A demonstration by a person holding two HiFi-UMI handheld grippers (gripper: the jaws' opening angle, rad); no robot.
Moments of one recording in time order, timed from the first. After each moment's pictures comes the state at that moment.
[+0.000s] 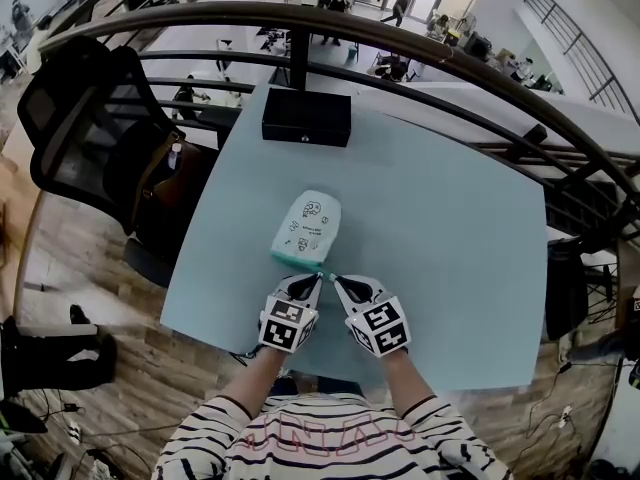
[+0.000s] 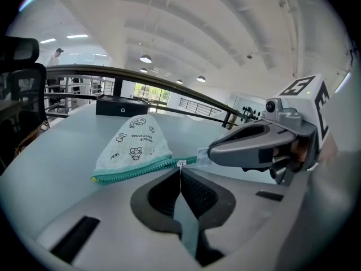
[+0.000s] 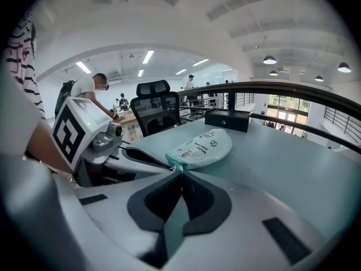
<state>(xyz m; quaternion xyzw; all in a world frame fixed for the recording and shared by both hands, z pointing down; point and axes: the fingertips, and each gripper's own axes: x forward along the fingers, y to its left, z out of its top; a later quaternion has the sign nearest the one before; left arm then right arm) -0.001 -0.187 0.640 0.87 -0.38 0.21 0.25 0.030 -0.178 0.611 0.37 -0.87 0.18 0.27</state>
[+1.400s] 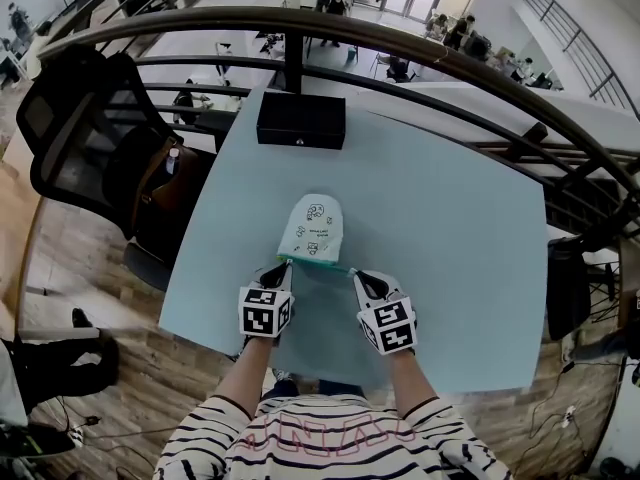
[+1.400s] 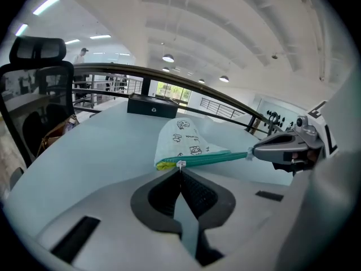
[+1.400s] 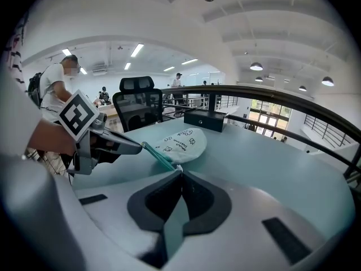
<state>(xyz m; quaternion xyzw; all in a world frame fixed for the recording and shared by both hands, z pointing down) -0.067 -0.222 0.644 0.81 -0.48 0.21 0.28 0.081 -0.197 0.609 0.45 -0.83 0.16 0.30</state>
